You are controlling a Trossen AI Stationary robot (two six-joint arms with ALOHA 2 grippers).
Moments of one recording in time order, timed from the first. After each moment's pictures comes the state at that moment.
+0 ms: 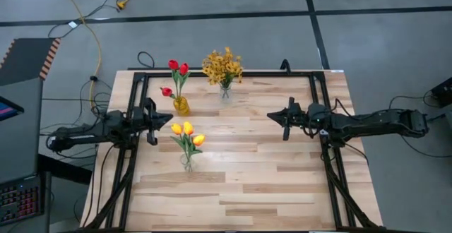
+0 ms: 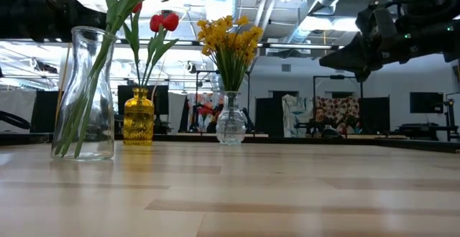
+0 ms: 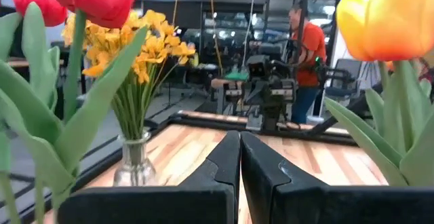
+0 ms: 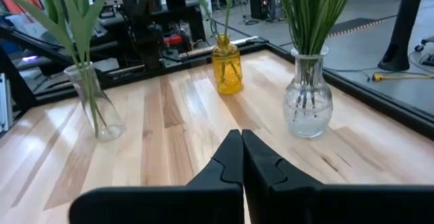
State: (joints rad) left arm 0.10 0.00 0.07 0.08 -0.12 -0.06; right arm -0.18 0.77 0.16 0.49 0.08 0.16
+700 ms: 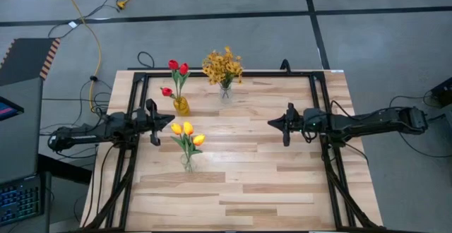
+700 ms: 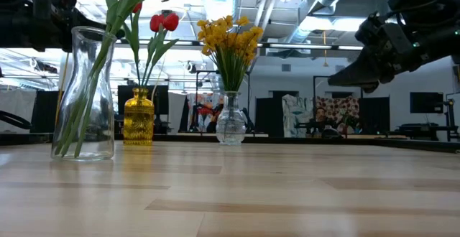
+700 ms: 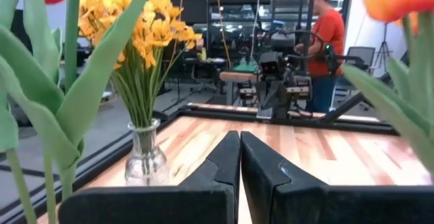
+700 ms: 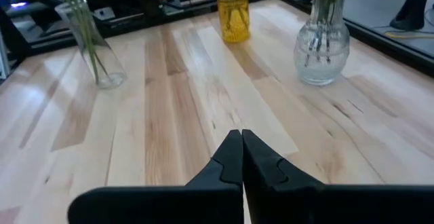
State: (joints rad) left arm 0.09 0.00 0.01 0.12 -0.16 -0.01; right arm -0.11 0.77 0.16 0.32 0.10 0.19
